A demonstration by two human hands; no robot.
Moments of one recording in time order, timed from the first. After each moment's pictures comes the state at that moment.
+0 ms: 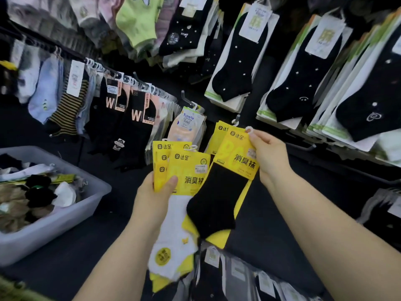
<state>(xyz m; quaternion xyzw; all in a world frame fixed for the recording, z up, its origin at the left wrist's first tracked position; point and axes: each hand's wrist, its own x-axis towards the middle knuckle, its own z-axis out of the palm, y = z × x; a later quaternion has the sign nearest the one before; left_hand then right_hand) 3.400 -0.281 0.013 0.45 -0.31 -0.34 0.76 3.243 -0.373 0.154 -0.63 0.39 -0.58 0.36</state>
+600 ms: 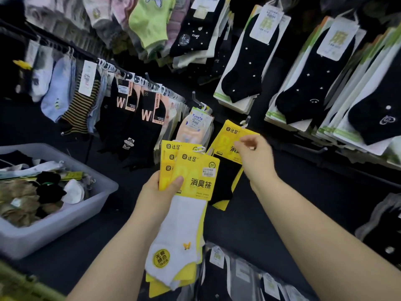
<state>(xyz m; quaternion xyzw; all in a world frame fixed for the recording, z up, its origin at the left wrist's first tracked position) 3.416 -0.275 0.010 0.44 -0.34 -0.37 0.75 3.274 -0.370 0.132 -0.70 0.45 -0.53 0.19</state>
